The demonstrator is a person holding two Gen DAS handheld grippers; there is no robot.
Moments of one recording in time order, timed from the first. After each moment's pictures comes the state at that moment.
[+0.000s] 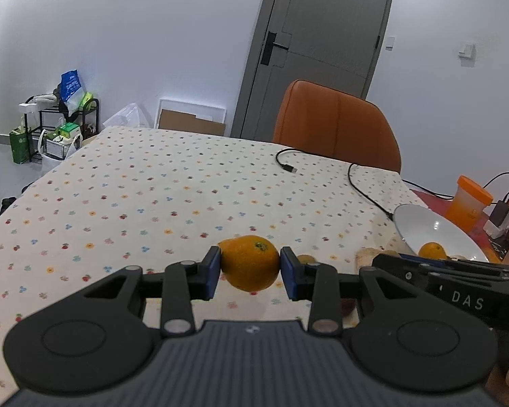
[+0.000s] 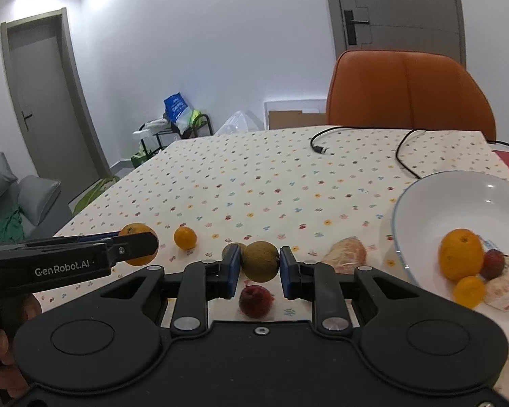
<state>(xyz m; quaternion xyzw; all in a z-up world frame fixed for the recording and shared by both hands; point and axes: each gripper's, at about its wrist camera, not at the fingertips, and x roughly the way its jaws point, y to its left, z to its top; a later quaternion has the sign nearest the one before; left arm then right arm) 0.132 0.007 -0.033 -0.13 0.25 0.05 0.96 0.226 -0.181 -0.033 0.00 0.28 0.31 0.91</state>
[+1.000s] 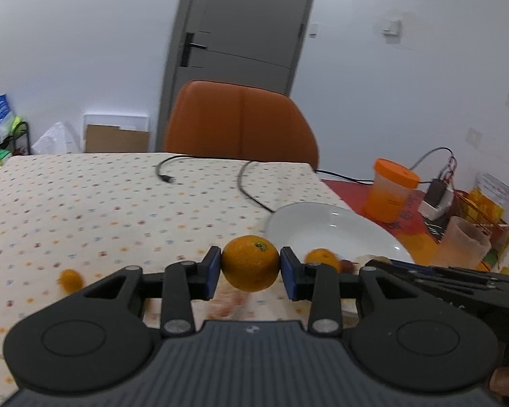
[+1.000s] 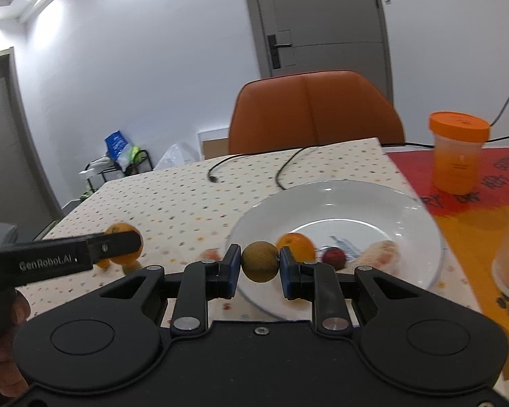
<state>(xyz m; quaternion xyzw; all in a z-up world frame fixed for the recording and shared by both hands) 0.170 -0.106 -0.010 -0.09 0.24 -0.06 0.96 0.220 -0.296 -0.018 0.04 0.25 0.20 0.95</state>
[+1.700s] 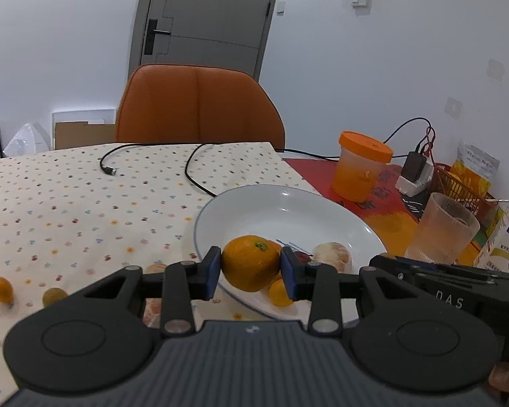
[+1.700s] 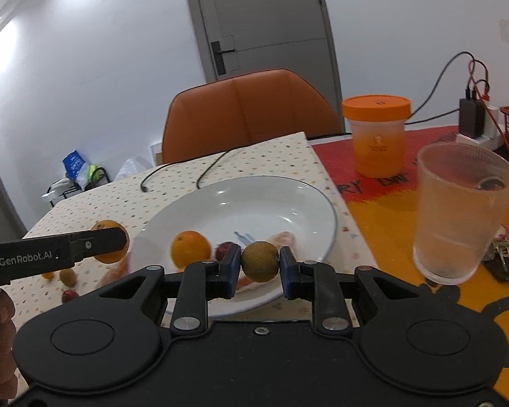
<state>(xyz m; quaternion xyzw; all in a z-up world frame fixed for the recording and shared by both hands) 0.203 -0.159 -0.023 -0.06 0.27 -0.10 0.96 0.232 -0.367 -0.033 0.07 0.26 0.13 0.96</state>
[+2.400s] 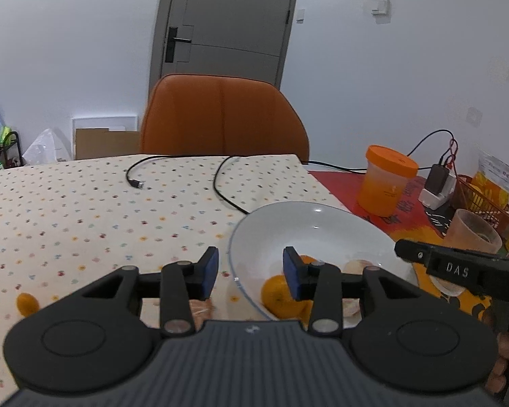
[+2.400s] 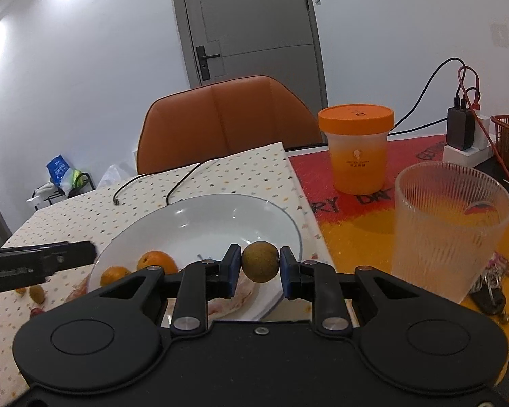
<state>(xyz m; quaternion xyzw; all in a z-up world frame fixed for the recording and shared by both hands) 0.210 -0.141 -0.013 -0.06 0.26 -0.06 0.96 0.264 -0.384 -0.033 0.06 0.25 0.10 0.96</state>
